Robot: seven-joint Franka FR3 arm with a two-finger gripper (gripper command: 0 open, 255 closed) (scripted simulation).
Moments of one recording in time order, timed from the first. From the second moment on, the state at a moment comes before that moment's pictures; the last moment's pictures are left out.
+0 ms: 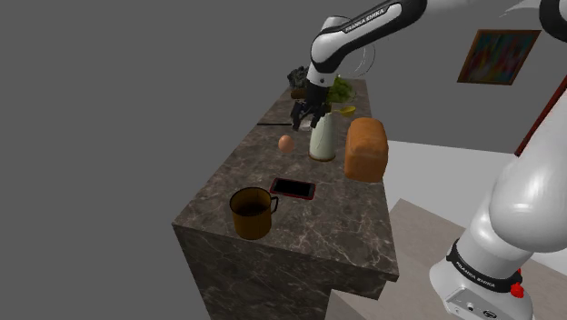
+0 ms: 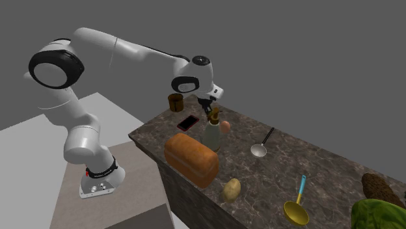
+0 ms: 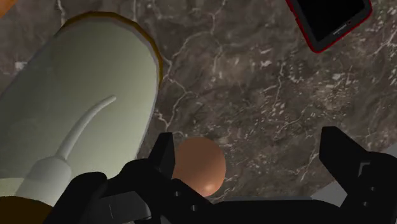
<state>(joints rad) -0.03 -0.03 -0.06 -2.12 0.25 2.23 -0.13</state>
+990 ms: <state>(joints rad) -0.06 0.35 -0.06 -1.88 0.36 2.38 -0.17</state>
